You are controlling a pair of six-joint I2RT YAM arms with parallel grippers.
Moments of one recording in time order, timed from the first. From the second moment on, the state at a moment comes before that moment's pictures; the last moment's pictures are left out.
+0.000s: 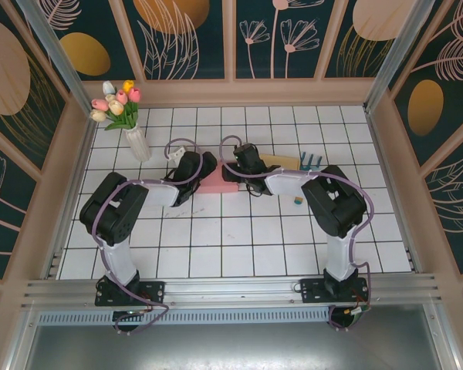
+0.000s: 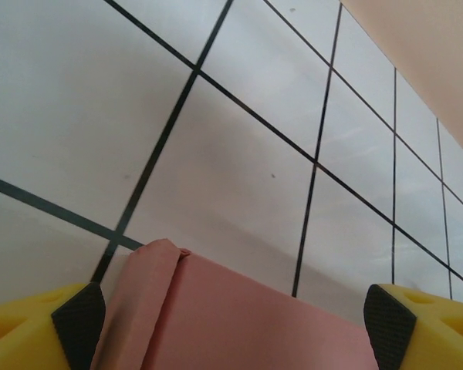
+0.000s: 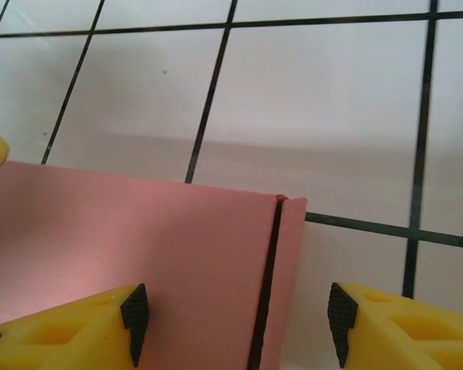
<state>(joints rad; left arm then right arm) -0.52 1.86 0.86 0.39 -0.24 -1.02 0.69 1.94 1.13 0.05 0.10 0.49</state>
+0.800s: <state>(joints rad) -0.52 1.38 0.81 0.16 -0.43 -0.76 0.69 1.48 0.91 -0.01 0.20 0.43</state>
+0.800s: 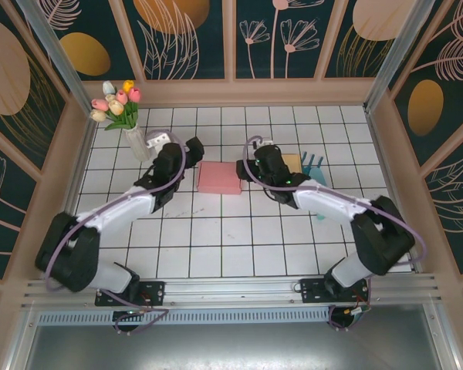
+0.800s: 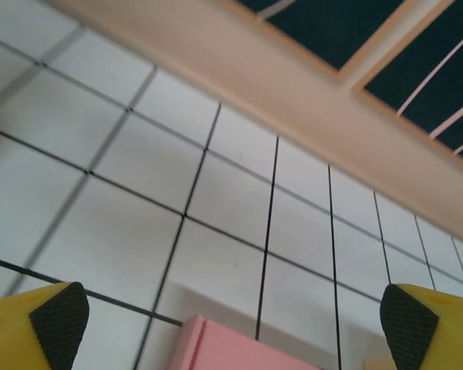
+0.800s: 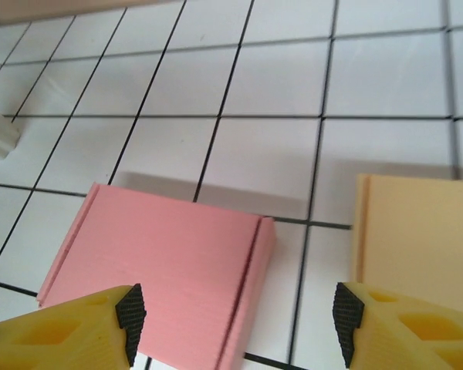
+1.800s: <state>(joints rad) -0.13 1.34 0.18 0.97 -0.43 -0.09 0.06 1.31 0.22 0.69 0.30 0.14</state>
